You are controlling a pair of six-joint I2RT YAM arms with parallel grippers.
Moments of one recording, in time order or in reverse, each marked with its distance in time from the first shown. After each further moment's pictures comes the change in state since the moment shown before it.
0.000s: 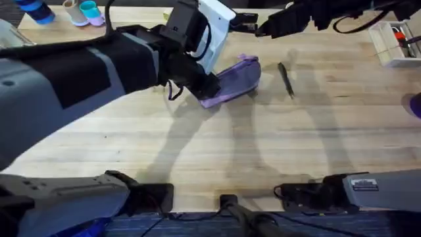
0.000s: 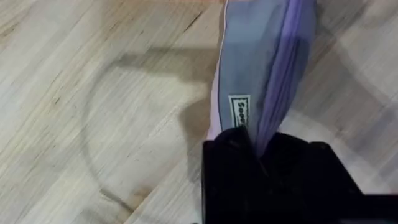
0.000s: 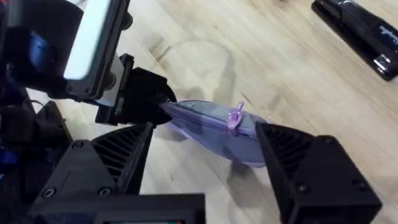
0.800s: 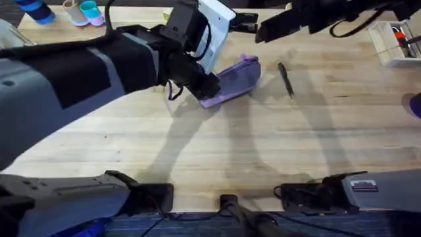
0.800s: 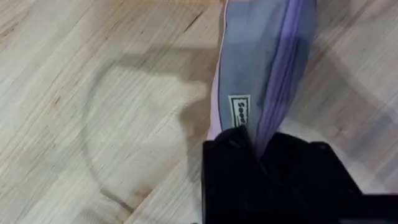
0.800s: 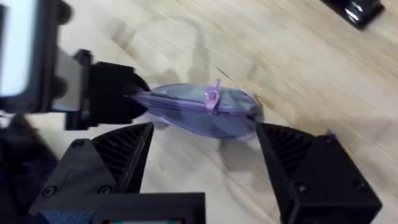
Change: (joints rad) left arm 0.000 0.000 0.000 0.000 0.000 0.000; right arm 0.054 0.000 0.000 -0.021 0.232 0.143
